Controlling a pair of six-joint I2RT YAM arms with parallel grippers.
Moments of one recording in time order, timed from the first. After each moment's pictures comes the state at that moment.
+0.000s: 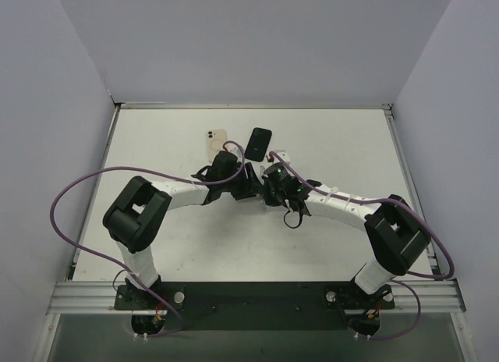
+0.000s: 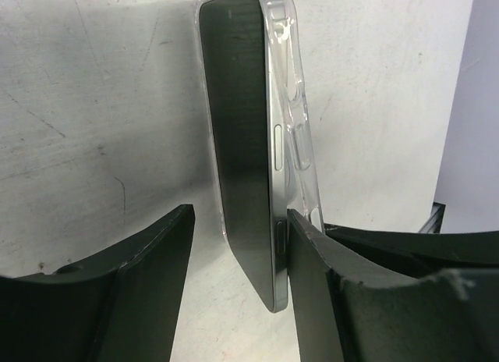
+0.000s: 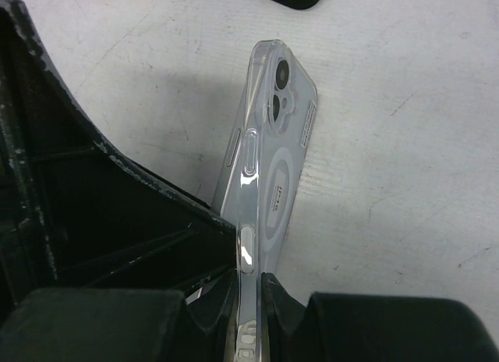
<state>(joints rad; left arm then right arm) -0.62 1.81 0.97 0.18 0.29 -0.88 0.77 1.60 0.91 -0.15 0.23 0.48</state>
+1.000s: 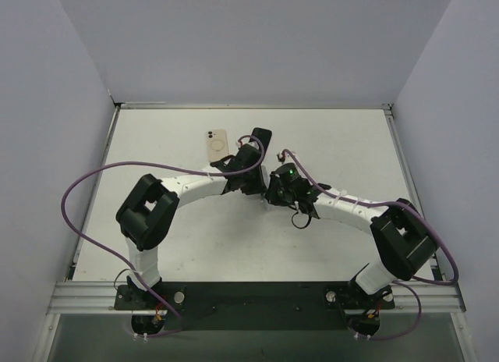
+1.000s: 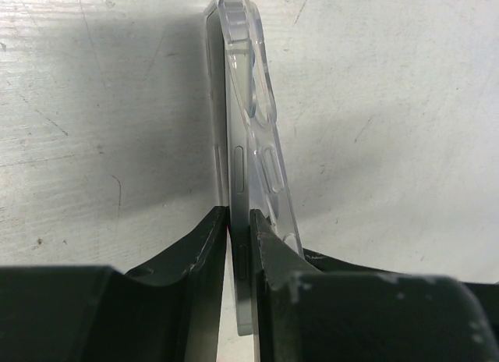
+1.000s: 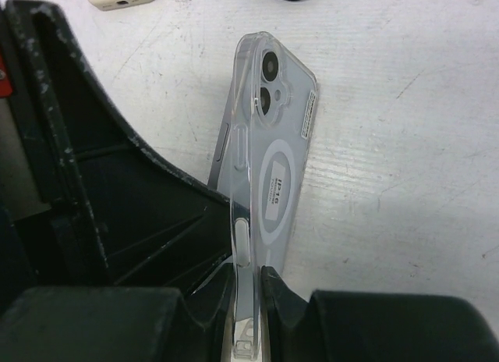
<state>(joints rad) -0.74 1.90 1.29 -0.27 0.00 -0.83 0.70 1.55 0.81 -0.03 0.14 0.55</state>
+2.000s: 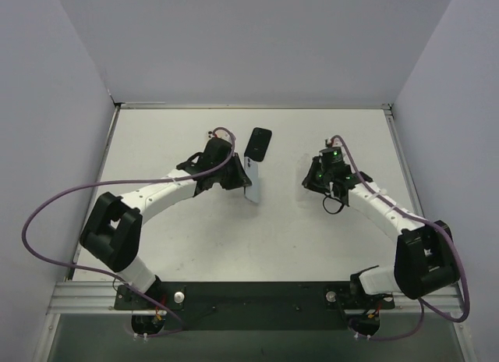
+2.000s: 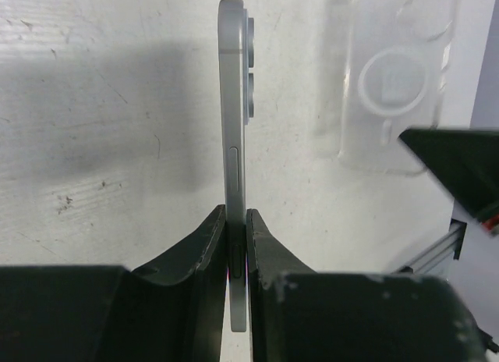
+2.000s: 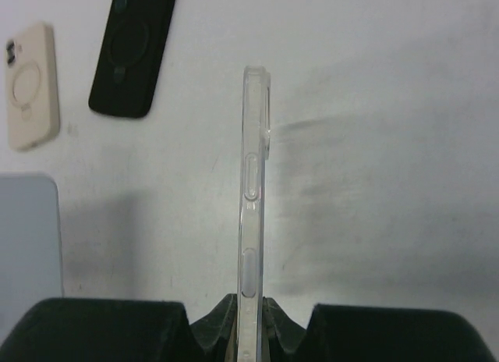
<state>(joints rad) -0.62 1.63 1.13 -0.25 0.12 -0.81 0.40 1.36 0.79 -0.27 0.06 0.55</state>
